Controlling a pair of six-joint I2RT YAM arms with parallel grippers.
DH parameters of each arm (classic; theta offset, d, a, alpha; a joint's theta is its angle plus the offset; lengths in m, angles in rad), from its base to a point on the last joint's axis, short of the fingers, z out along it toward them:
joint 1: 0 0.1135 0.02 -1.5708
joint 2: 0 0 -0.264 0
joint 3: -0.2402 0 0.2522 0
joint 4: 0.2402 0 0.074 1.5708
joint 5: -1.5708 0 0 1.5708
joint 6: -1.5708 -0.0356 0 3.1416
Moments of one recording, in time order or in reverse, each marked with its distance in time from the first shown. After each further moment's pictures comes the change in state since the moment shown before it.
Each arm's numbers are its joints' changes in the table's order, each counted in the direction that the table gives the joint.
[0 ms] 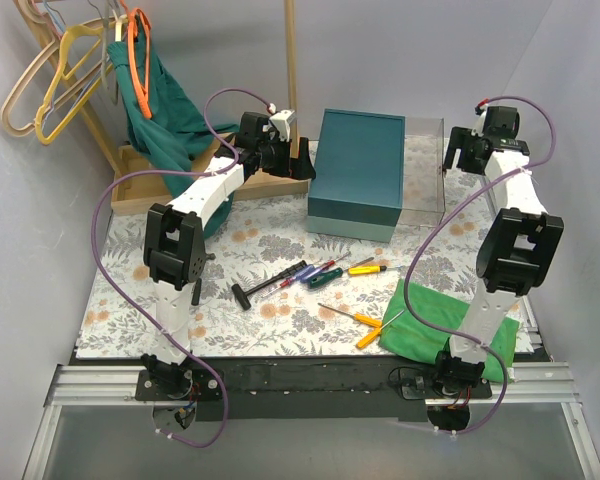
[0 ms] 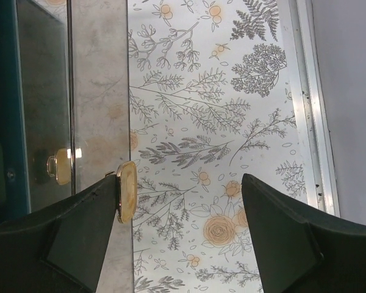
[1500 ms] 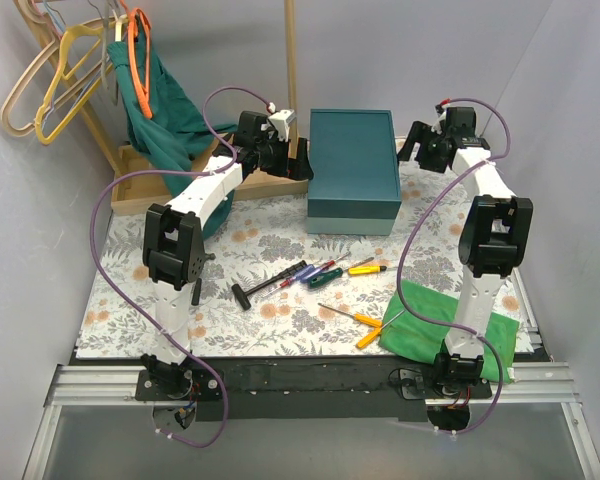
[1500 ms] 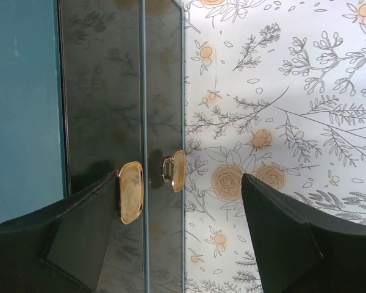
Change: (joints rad) left arm 0.001 -0.003 -0.009 0.026 -0.011 -0.039; right arm 0.137 0.177 -0.089 -0.104 0.235 -0.238
